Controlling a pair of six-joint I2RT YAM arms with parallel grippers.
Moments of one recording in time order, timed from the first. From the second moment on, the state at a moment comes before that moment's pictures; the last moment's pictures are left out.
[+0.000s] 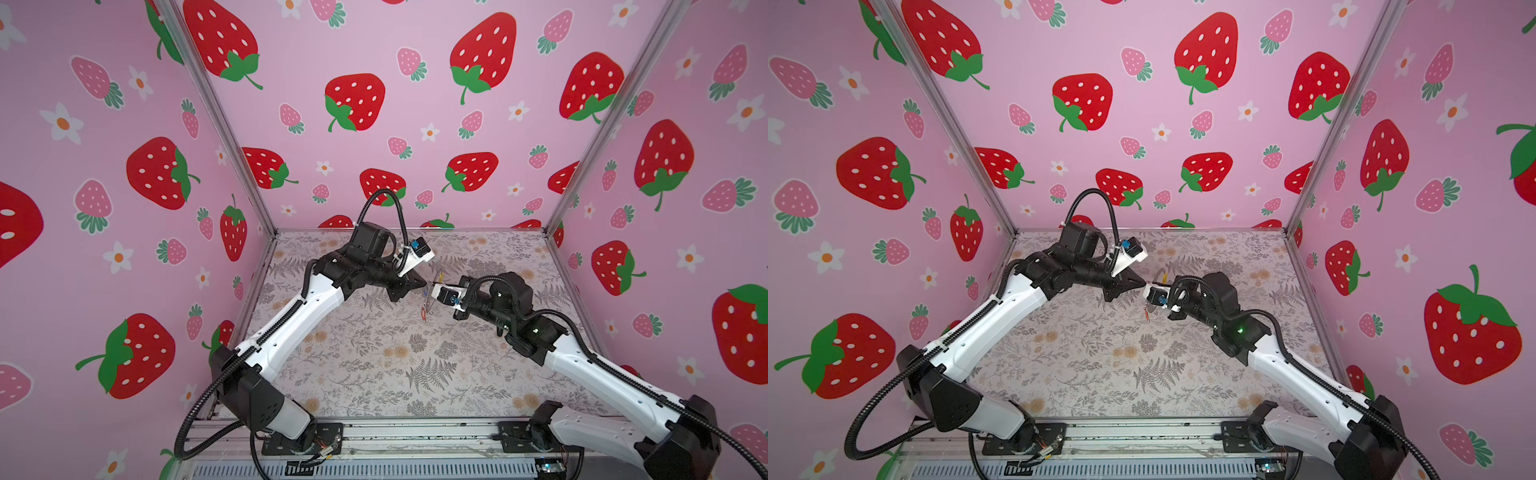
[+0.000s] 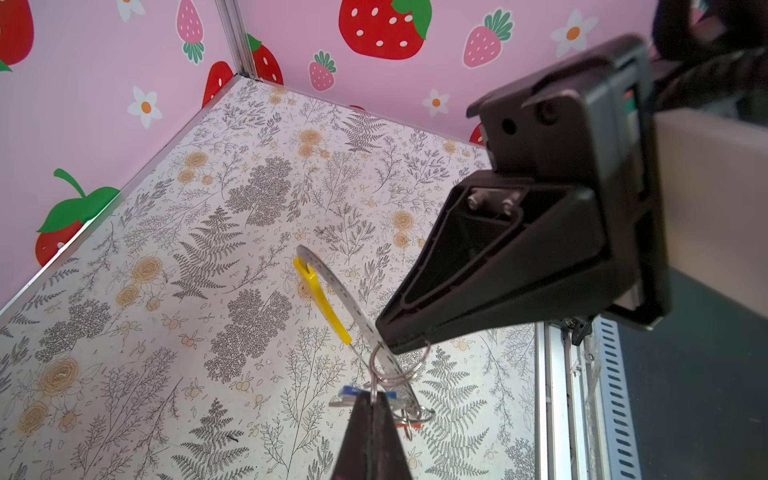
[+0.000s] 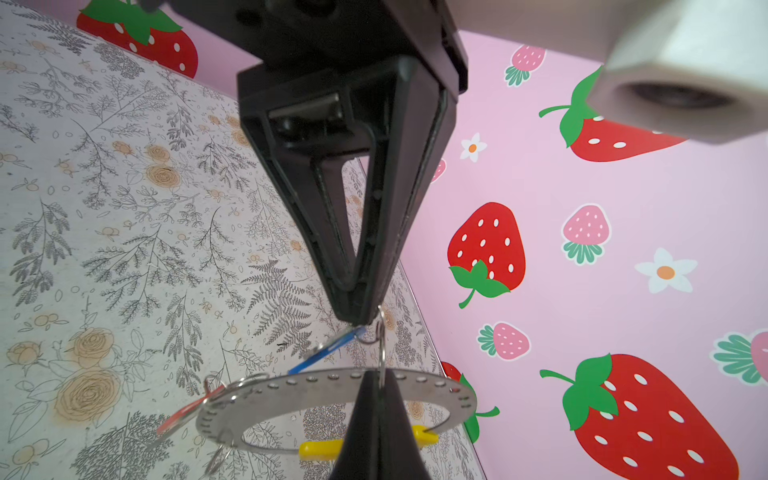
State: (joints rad) left arm -0.58 1.52 1.55 -0.76 0.61 0.40; right arm 0.80 1.09 0.85 0.04 -0.22 -0.81
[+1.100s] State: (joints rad) left arm -0.54 1.54 1.53 -0.77 0.75 0.41; right arm 0.79 1.07 0.75 0.24 -0.33 -0.73
